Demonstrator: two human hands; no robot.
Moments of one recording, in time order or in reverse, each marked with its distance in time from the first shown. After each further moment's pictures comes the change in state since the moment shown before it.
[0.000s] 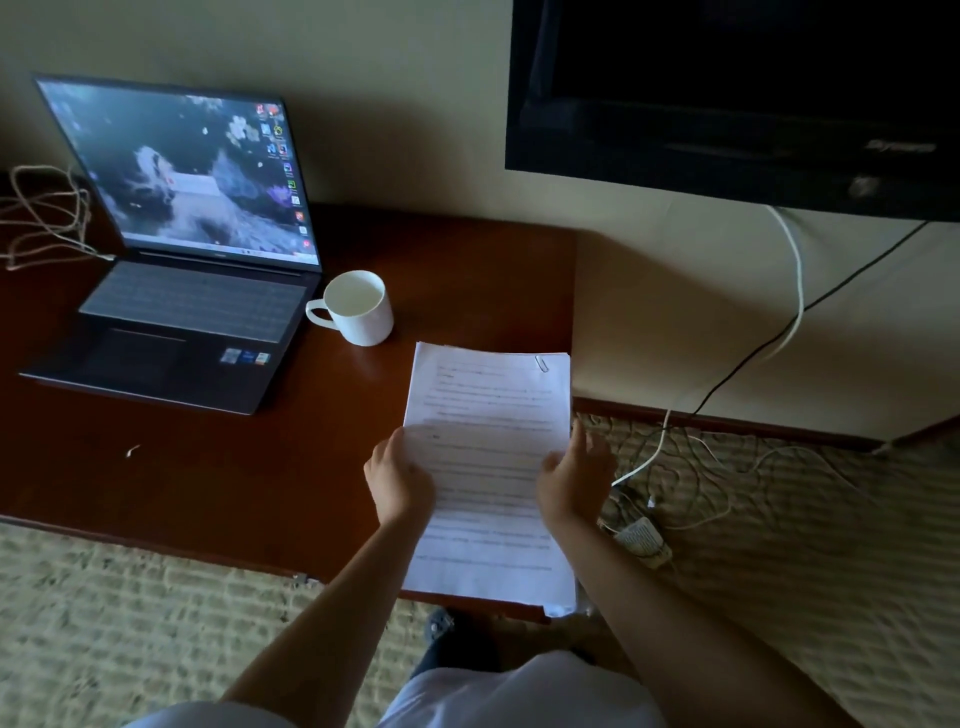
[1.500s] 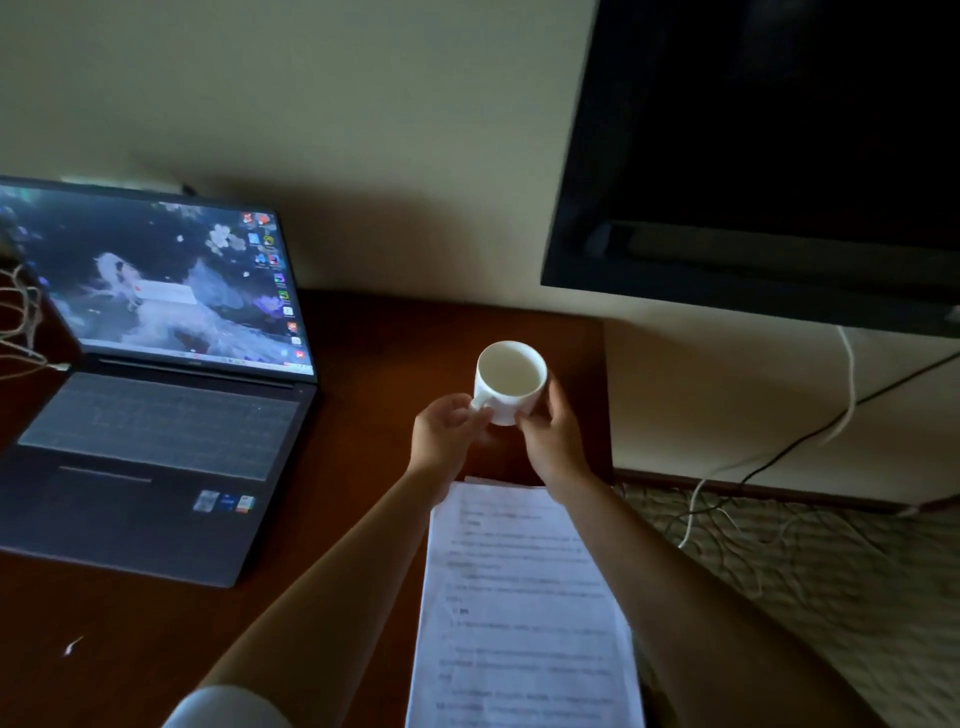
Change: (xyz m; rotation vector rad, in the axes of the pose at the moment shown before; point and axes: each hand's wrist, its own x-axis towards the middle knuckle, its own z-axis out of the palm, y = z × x) left_hand 0.180 0.124 0.010 -0.642 -0.405 -0.004; right_hand 0.161 -0.159 0.022 0.782 -0.312 0.041
